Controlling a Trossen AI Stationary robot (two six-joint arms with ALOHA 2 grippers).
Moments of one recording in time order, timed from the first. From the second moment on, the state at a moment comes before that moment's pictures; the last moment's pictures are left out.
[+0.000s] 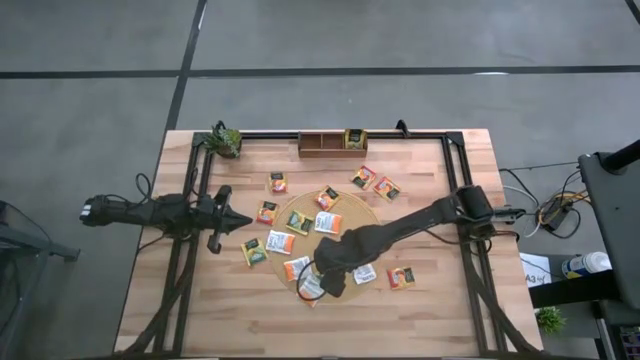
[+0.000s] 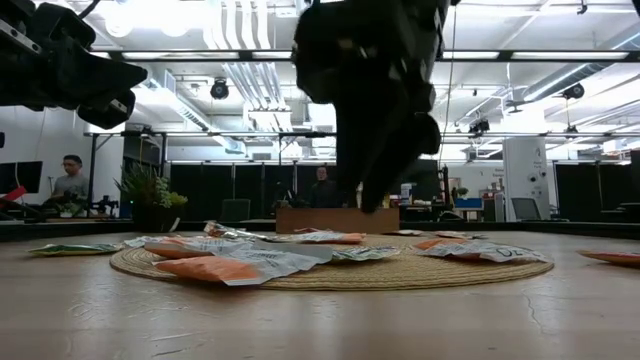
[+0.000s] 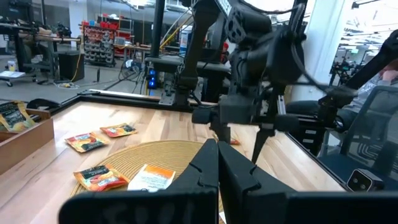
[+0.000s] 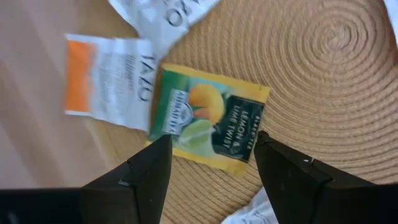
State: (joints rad) left arm -0.13 0.04 0.01 0.03 -0.06 -0.14; right arm 0.28 2.06 1.54 -0.74 0.02 0.79
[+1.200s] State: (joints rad) left arm -0.13 0.04 0.01 0.03 -0.06 -0.14; right arm 0.25 2.16 1.57 -0.86 0.02 0.87
